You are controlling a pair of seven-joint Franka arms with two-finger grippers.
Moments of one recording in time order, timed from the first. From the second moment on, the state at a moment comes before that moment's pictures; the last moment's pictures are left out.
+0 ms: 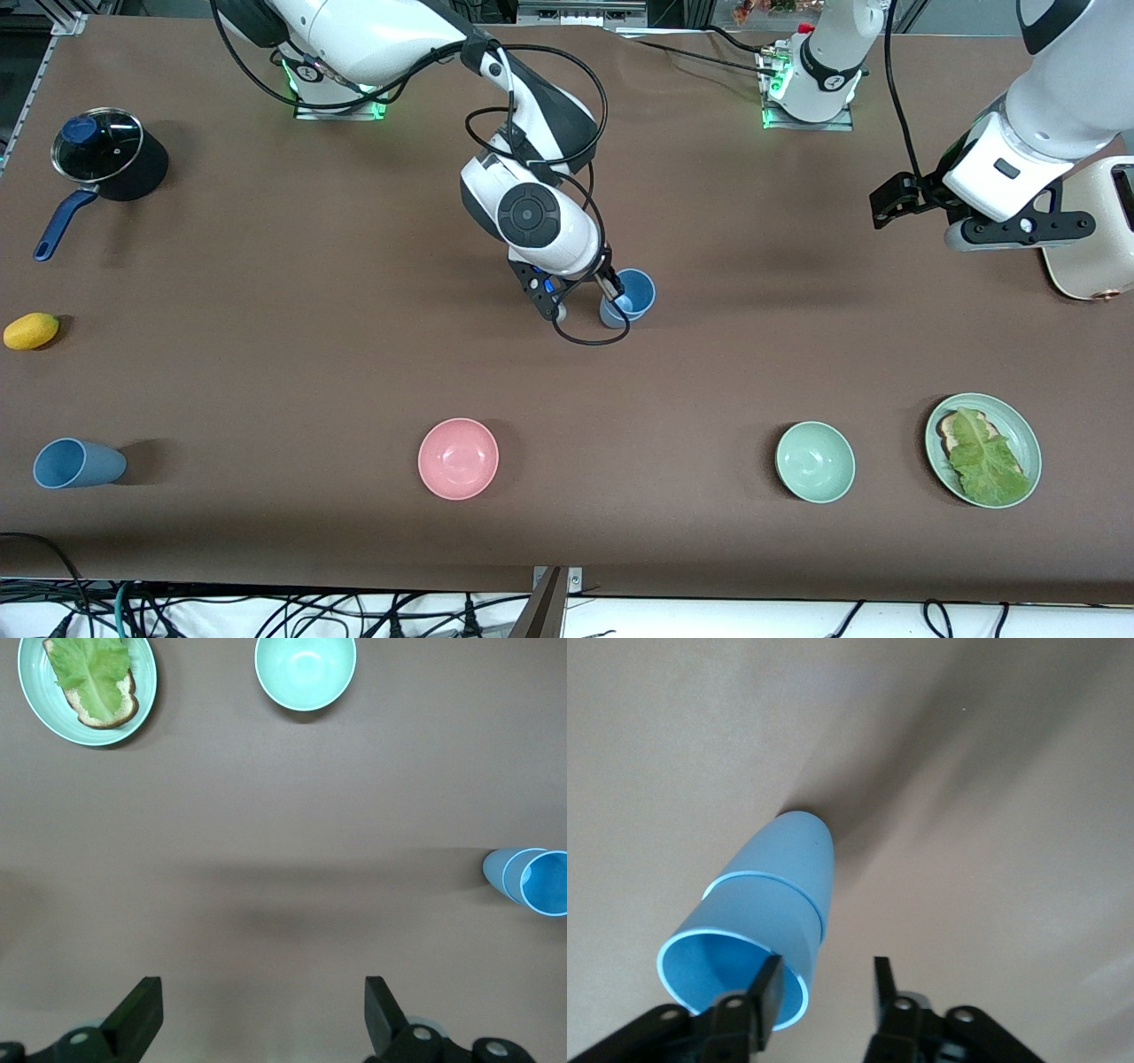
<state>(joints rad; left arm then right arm) 0.04 0.00 -0.21 -1.67 0.00 1.58 -0.24 0.59 0.82 0.27 -1.14 0.17 1.99 1.71</state>
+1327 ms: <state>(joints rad) 0.05 0.07 -0.20 -1.58 -0.01 1.58 -0.24 0.41 0.68 0.10 -1.08 0.09 1.51 1.05</state>
